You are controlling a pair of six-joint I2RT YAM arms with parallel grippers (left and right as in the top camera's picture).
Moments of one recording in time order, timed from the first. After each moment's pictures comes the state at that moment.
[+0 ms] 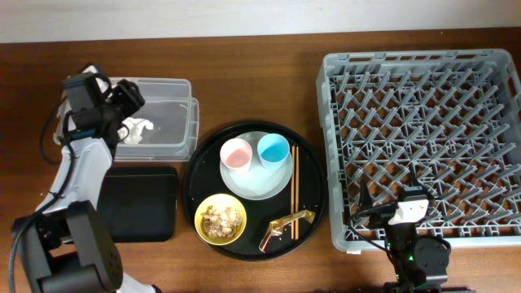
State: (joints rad) left arm 0.22 1.74 1.16 -0.07 0.16 -0.41; right arm 0.01 0.01 0.01 -0.07 -0.05 -0.04
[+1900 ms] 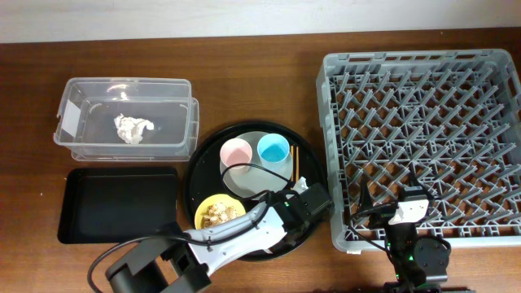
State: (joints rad) left arm -1.04 1.79 1.07 -0.68 -0.22 -0.34; right arm 0.01 0.01 0.01 -0.07 -0.05 -0.05
